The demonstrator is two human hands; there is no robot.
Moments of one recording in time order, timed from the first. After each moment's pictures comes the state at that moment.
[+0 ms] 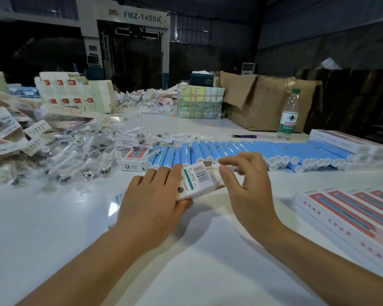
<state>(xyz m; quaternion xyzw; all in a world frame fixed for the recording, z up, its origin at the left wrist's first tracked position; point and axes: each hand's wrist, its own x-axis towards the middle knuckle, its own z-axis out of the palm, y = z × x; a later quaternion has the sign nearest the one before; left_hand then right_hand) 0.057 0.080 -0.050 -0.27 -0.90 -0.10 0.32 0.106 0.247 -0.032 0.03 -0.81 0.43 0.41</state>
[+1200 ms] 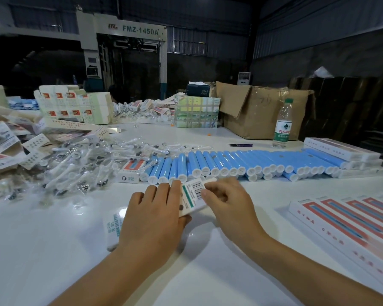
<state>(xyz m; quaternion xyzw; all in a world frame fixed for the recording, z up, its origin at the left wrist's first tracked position) 0.073 0.088 -0.049 -0.26 -0.89 -0.05 0.37 0.103 0.240 -0.034 -0.01 -0.83 0.49 0.28</state>
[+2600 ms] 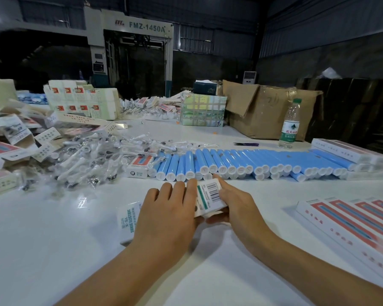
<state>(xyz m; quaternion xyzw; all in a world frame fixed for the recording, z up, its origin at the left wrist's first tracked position) 0.083 0.089 -0.045 -0.26 -0.91 -0.01 0.32 0.100 0.239 -0.046 -0.02 -0.71 0.69 0.13</state>
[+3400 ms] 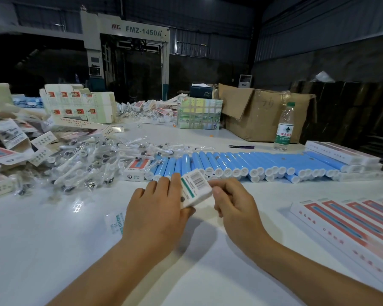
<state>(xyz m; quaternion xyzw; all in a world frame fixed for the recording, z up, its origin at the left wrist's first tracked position) 0.077 0.083 -0.034 -0.22 -0.92 -0.07 0.32 0.113 0.233 -0.042 0.07 -0.76 0.57 0.29</state>
